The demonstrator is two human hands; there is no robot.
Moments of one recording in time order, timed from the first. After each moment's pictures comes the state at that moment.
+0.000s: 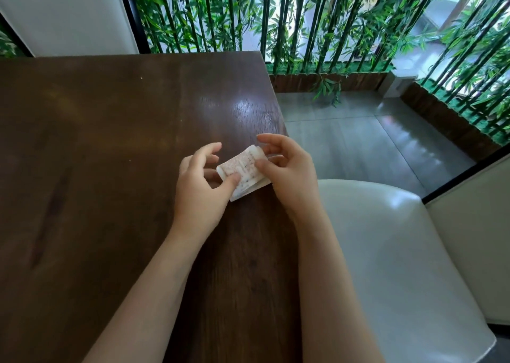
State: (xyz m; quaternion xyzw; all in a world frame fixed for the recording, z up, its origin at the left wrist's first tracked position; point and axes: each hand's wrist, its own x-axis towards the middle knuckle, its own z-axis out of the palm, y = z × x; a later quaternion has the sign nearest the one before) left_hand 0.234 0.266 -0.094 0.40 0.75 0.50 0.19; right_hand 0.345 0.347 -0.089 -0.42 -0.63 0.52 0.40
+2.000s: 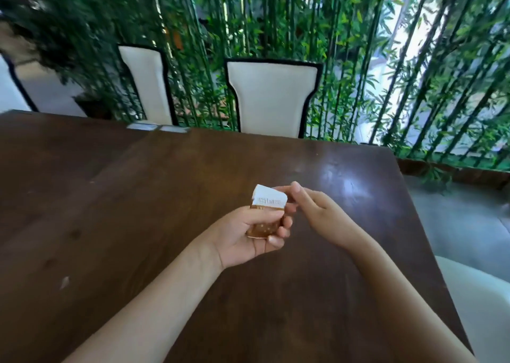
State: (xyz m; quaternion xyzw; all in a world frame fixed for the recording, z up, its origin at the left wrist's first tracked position) left_hand 0.123 -0.045 0.108 0.19 0.37 0.62 0.66; right_hand 0.236 0.084 0.113 -0.14 -0.82 0.54 0.15
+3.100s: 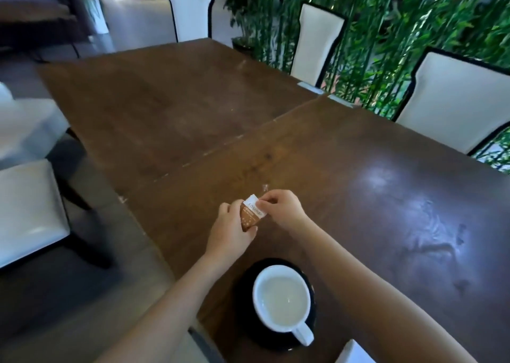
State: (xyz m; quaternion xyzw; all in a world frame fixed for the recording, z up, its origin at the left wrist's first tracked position) left_hand 0.038 -0.446 0.010 0.08 0.92 0.38 0.04; right_hand 0.018 -0.302 0.026 -0.10 -0.89 0.45 -0.04
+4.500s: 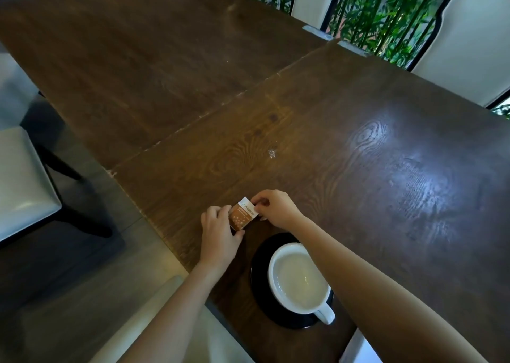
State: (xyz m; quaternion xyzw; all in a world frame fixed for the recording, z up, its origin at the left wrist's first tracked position) left_hand 0.044 -0.482 -0.084 0.05 0.94 0.34 0.04; right_hand 0.017 -0.323 -0.050 -0.07 -0.90 0.39 -0.17
